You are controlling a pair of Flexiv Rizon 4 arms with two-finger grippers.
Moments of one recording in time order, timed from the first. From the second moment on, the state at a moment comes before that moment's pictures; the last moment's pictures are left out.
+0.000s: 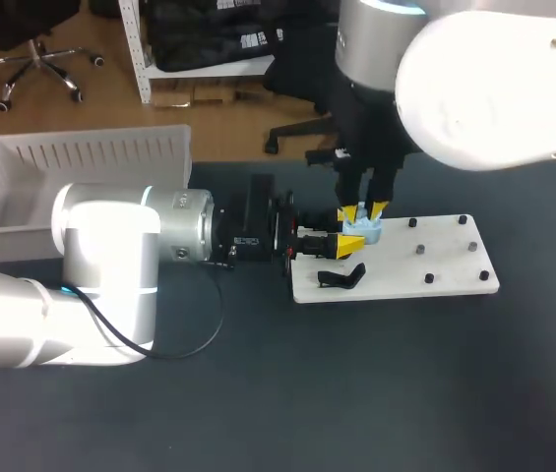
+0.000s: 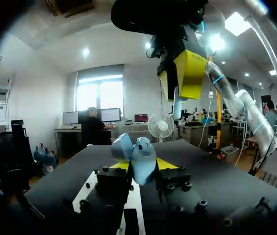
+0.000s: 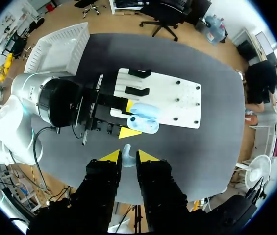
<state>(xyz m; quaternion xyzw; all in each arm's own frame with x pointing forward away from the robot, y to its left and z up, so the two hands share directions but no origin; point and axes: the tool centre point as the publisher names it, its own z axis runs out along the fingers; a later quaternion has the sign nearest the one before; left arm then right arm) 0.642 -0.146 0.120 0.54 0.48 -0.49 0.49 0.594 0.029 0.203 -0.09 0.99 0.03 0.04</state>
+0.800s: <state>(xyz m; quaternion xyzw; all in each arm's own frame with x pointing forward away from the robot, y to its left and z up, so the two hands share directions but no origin) 0.642 -0.146 0.120 0.54 0.48 -0.49 0.49 0.605 0.022 0.194 -0.16 0.99 0.02 0.03</state>
